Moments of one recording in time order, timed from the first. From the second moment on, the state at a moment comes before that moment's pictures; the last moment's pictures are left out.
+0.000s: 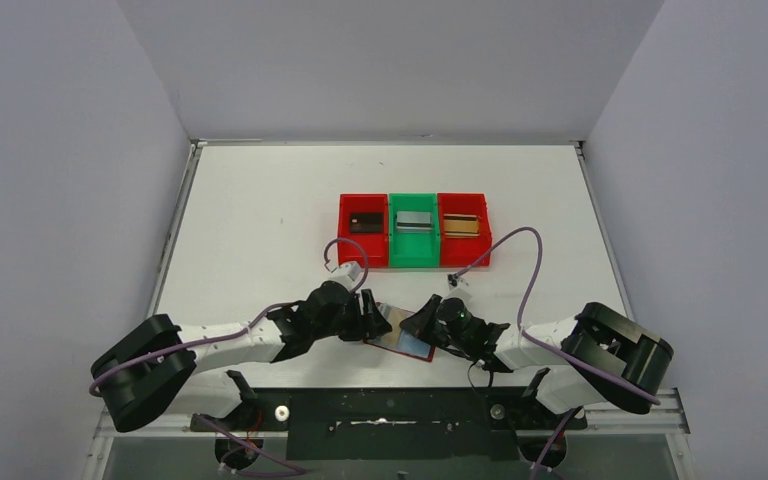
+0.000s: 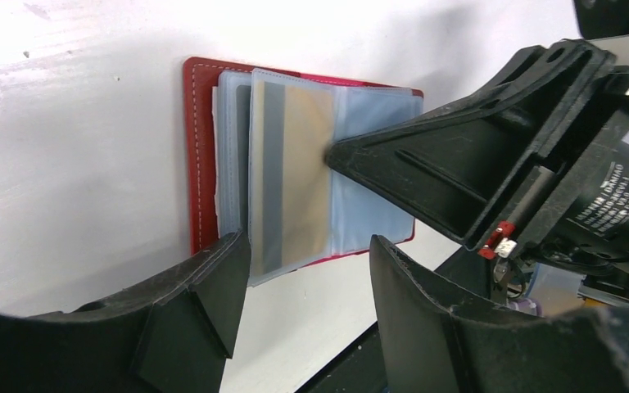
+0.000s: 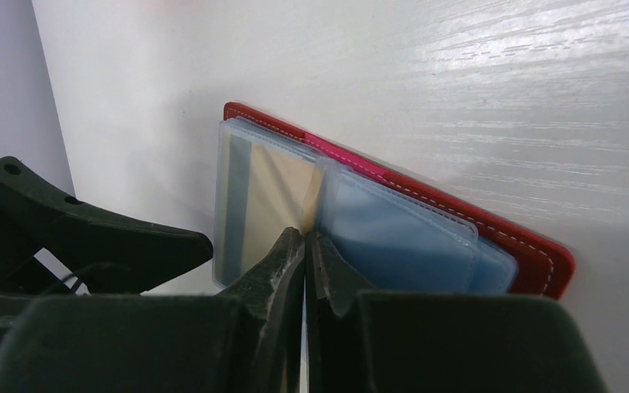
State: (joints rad) left arm -0.93 1.28 0.42 0.21 0.03 -0.94; right arm 0.92 1.38 0.26 0.49 0.13 1.20
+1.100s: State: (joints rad) left arm -0.95 1.29 0.44 0.20 0.00 -0.94; right arm 0.92 1.38 0.26 0.50 0.13 1.21
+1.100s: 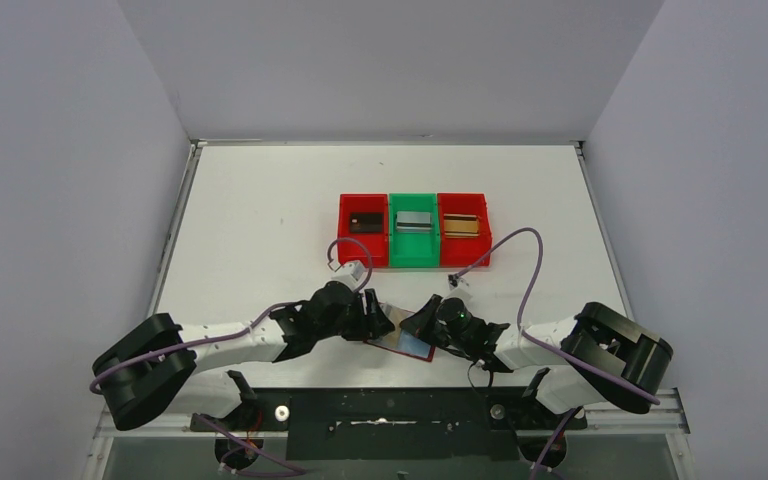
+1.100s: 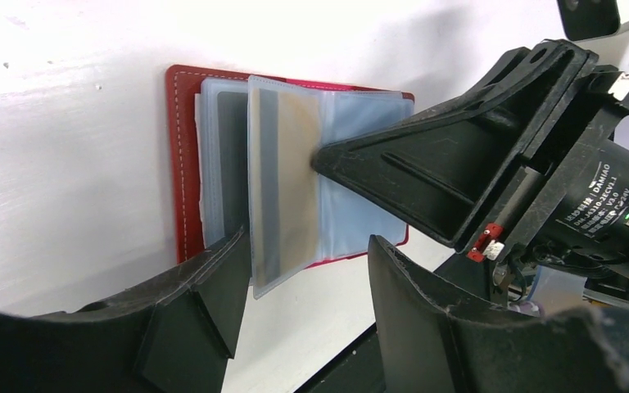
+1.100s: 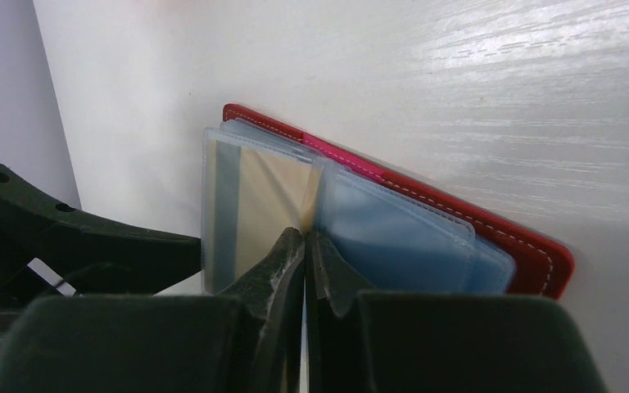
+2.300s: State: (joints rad) left arm -1.04 1.54 0.64 0.29 0.18 -0.88; right arm 0.91 0.77 0.33 -0.27 0.42 1.29
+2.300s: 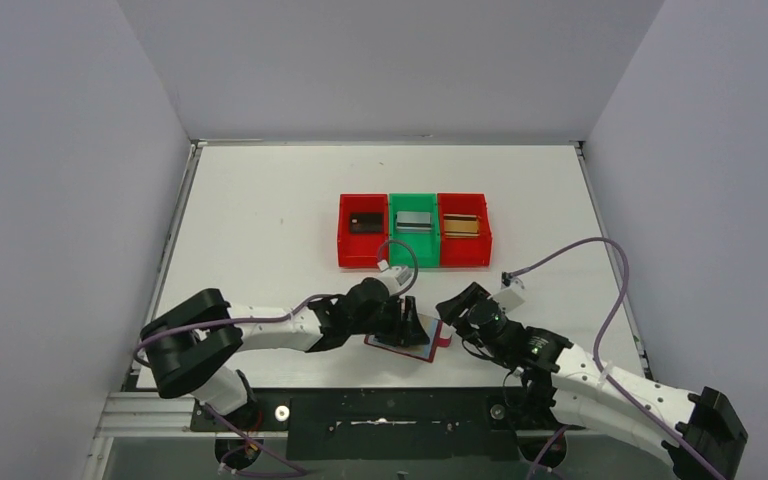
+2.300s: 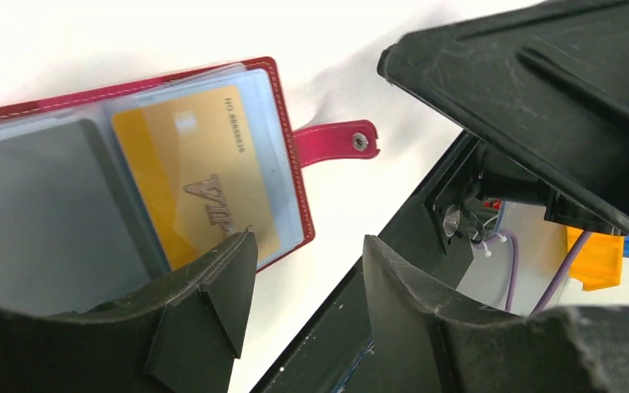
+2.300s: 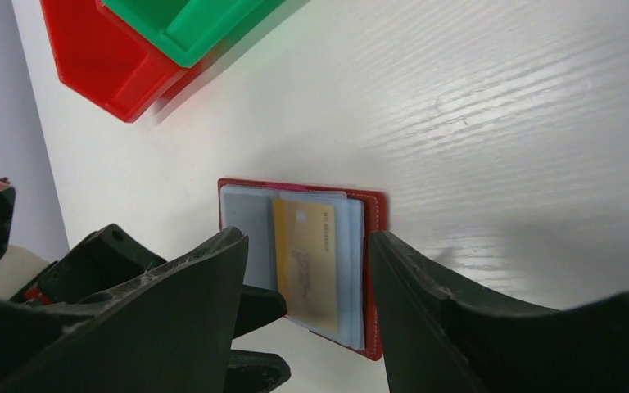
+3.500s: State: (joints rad) left arm -0.92 1.12 0.45 0.12 -0.07 -0.93; right arm 1.01 1.22 0.54 -0.34 0.34 1.14
